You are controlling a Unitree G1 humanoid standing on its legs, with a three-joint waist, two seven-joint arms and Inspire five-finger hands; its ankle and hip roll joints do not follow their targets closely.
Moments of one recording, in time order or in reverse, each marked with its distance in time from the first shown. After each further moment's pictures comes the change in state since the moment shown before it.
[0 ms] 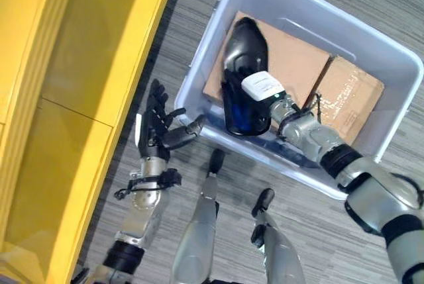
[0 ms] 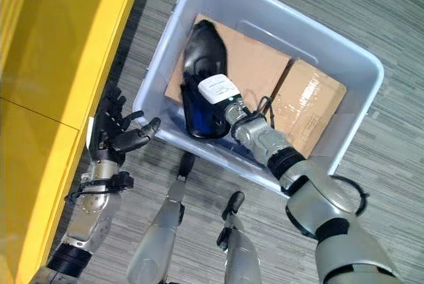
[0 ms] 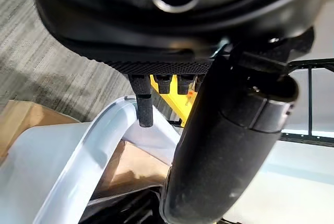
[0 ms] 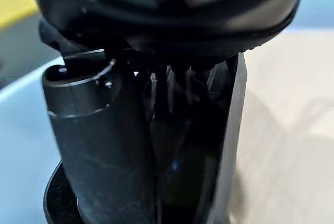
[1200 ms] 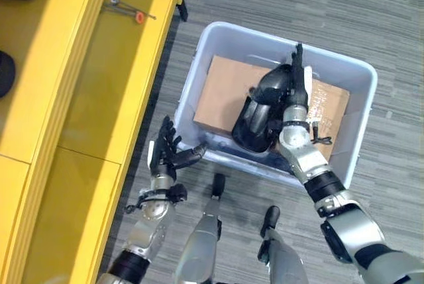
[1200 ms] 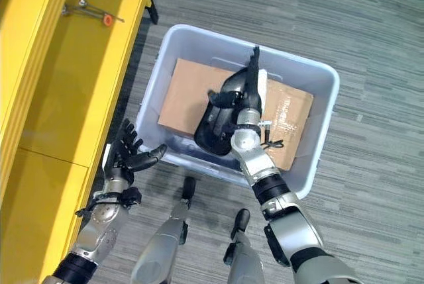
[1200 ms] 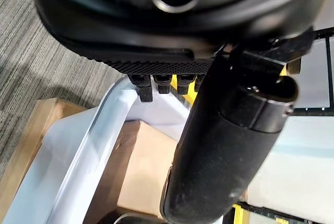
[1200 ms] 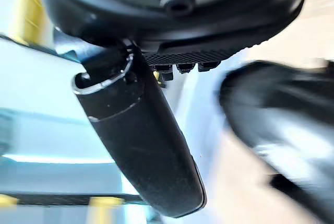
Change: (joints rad) left arm 0.075 -0.021 -0.015 0.050 0.001 0.148 0.045; right arm 0.287 0.220 -0.489 -0.536 0.814 0.025 -0.308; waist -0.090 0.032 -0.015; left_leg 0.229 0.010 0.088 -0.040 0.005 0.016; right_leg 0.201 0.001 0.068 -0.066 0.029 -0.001
